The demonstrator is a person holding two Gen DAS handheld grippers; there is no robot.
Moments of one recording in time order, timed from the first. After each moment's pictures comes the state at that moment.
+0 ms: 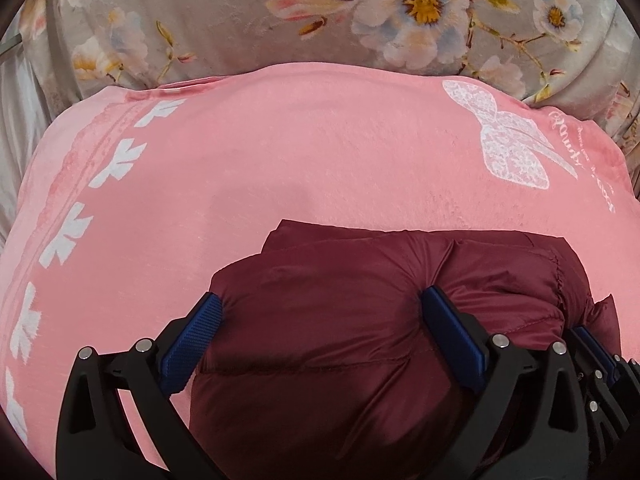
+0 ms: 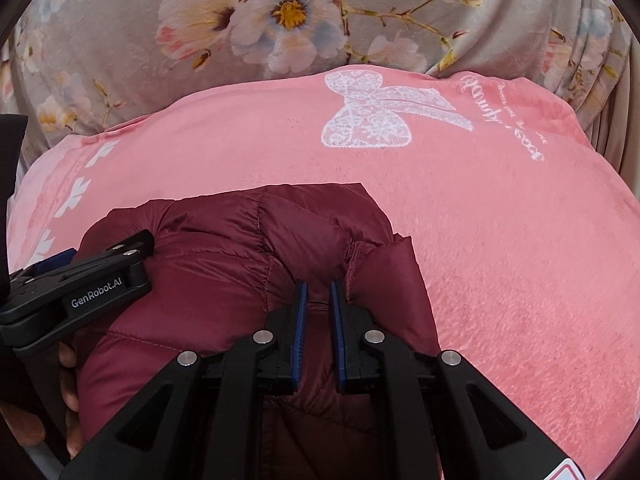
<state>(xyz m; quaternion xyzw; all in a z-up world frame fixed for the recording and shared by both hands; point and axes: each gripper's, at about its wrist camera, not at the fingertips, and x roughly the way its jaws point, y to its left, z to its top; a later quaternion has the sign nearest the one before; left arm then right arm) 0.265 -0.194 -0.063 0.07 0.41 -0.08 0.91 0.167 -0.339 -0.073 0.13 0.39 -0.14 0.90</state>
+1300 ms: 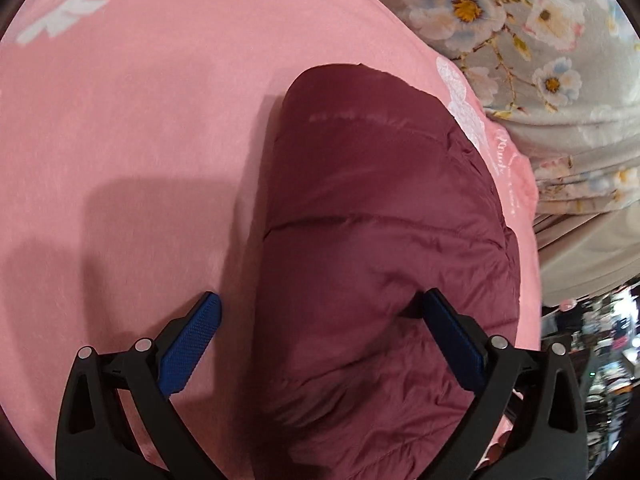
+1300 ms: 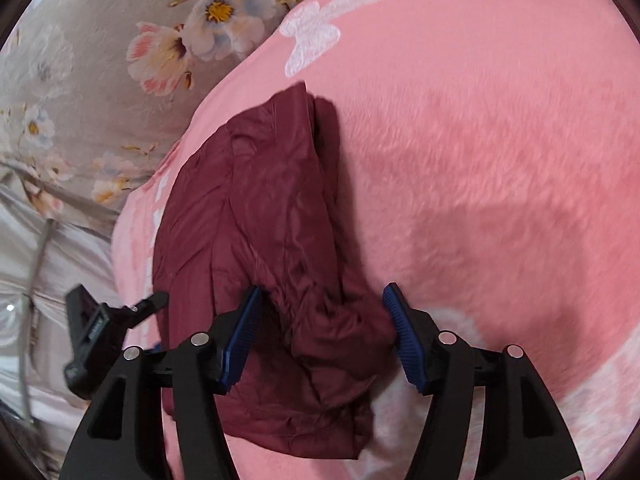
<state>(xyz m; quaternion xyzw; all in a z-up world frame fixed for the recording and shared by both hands) 0.198 -0.079 -0.081 -0.19 0.56 -0.20 0.78 0.037 -0.384 -0.102 0.42 0.41 -0.03 0.81</state>
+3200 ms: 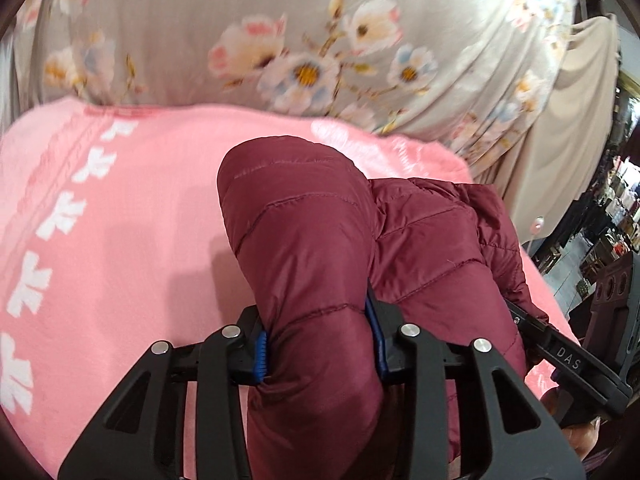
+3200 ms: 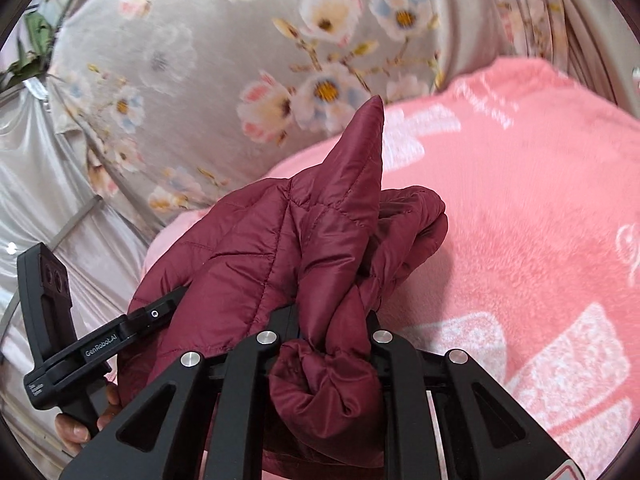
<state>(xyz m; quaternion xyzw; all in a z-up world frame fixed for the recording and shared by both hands) 0.082 -0.108 0.085 -0.02 0.37 -0.30 0.88 -0.042 -0.310 0.035 0.29 0.26 -0.03 0.92</state>
